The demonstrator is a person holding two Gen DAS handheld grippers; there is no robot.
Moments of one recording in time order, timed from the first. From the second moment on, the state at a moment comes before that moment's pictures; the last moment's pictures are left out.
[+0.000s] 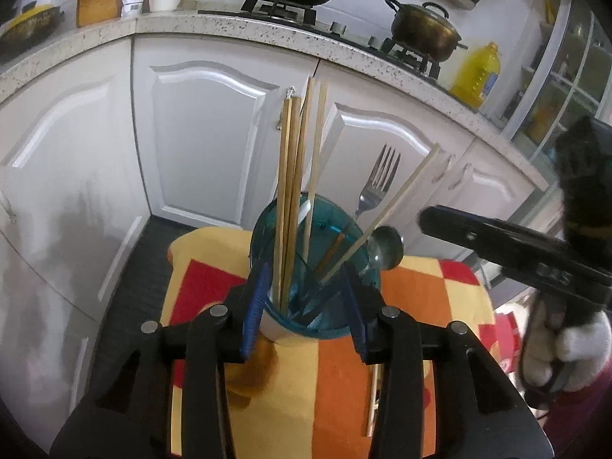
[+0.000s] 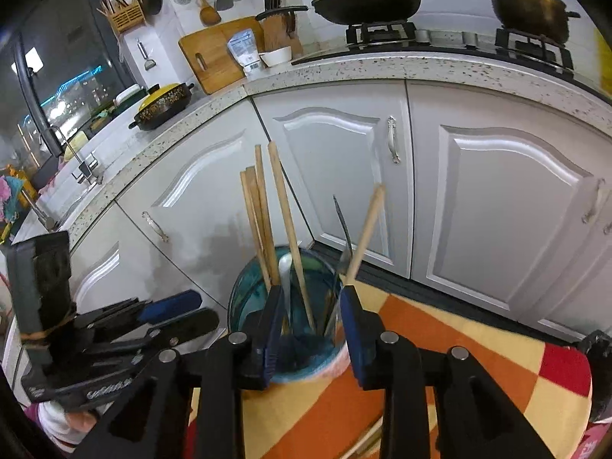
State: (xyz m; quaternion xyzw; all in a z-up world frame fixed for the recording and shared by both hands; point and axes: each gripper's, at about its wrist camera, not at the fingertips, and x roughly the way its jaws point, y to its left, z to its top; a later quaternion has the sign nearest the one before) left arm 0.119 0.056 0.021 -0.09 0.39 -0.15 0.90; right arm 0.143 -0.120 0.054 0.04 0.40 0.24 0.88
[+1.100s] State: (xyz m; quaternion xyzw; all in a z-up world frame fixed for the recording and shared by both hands) left arm 0.061 -0.001 -0.034 -0.02 0.43 -0.14 0.89; right arm 0.053 -0.190 -0.059 0.07 0.50 0.16 0.85
